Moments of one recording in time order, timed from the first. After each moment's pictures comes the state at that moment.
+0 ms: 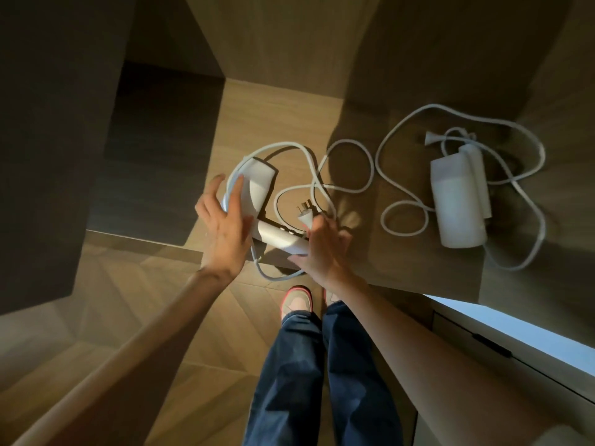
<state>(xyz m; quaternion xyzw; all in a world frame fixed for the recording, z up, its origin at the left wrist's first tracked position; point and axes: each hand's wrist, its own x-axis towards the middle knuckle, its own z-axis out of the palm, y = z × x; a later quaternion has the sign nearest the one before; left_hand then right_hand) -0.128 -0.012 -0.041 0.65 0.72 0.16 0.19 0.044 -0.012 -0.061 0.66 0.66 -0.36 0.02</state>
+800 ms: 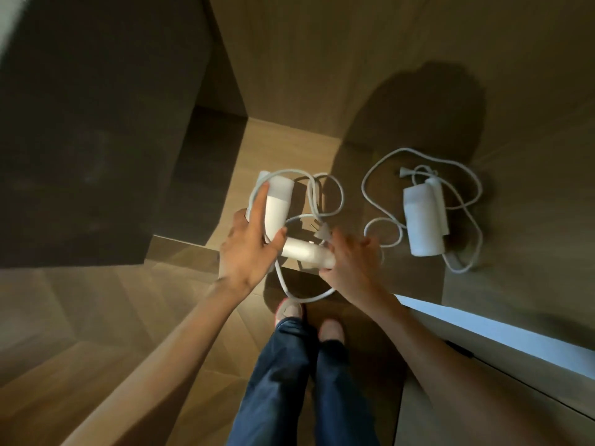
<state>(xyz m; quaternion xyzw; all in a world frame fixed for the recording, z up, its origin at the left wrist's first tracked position) -0.113 -0.036 0.076 0.59 0.73 0.14 0.33 0.077 -0.033 0.055 0.61 0.78 -0.13 0.01</state>
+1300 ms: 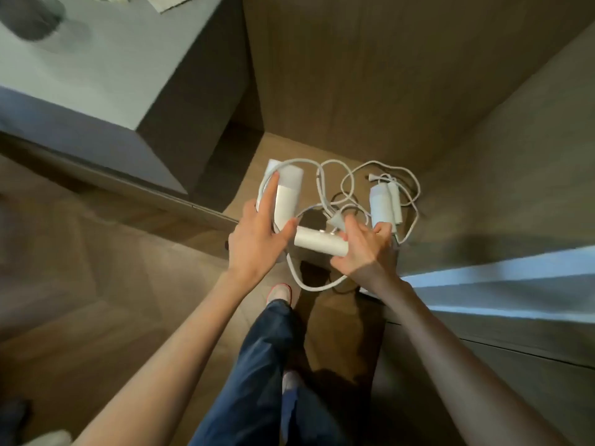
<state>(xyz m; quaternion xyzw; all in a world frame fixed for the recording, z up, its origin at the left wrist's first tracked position) -0.046 -0.182 0.241 0.58 0.73 0.26 0.25 0.141 -0.153 0.242 0.56 0.82 -0.11 -0.05</state>
